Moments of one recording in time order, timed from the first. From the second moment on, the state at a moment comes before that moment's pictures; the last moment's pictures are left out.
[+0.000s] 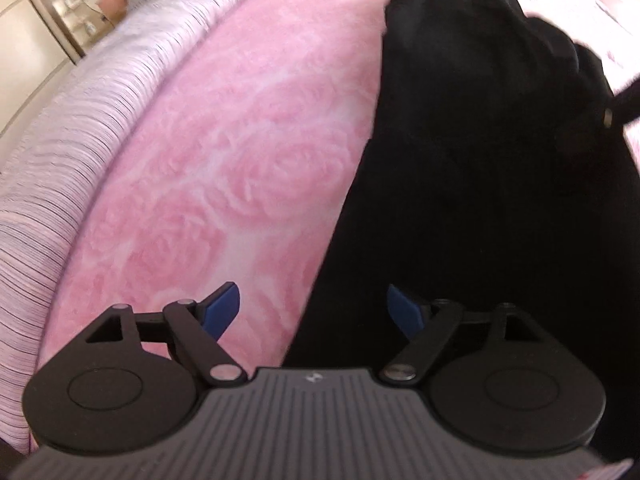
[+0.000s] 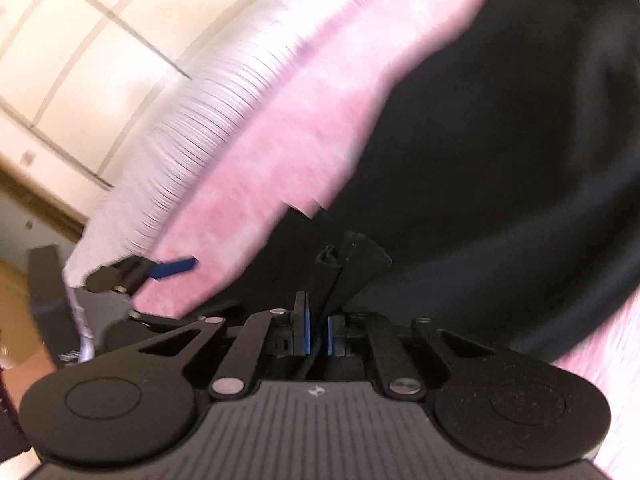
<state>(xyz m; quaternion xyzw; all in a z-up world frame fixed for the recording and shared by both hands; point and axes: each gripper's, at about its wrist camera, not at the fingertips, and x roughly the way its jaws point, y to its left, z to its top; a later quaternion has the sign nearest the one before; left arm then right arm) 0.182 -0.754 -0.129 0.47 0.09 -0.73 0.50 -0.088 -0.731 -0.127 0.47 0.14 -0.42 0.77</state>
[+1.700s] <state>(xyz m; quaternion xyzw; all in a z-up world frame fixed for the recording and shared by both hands) 0.201 -0.651 -0.203 0.58 -0.36 -0.71 0.20 0.119 -0.580 -0.181 -0.02 0.48 -0.35 0.81</state>
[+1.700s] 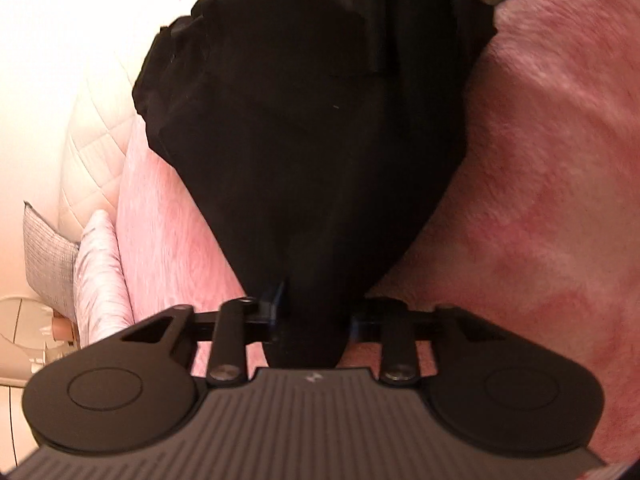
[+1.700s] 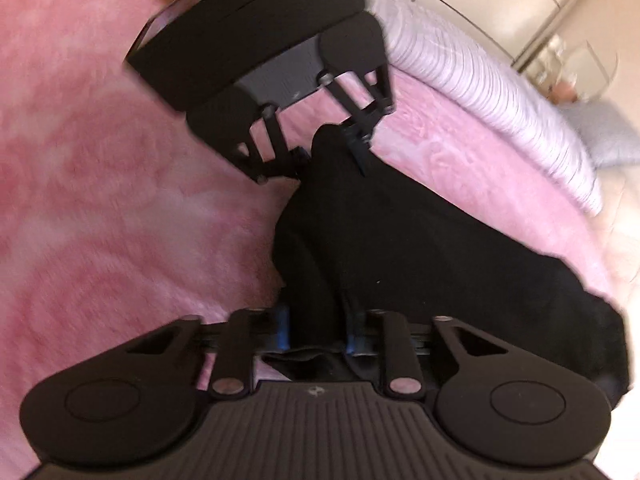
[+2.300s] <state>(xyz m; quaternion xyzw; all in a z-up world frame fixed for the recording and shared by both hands) 0.097 -0.682 -0.011 0.61 -0.25 -0.70 0.27 -0.011 -0.632 0.018 0.15 0.34 -0.30 0.88</state>
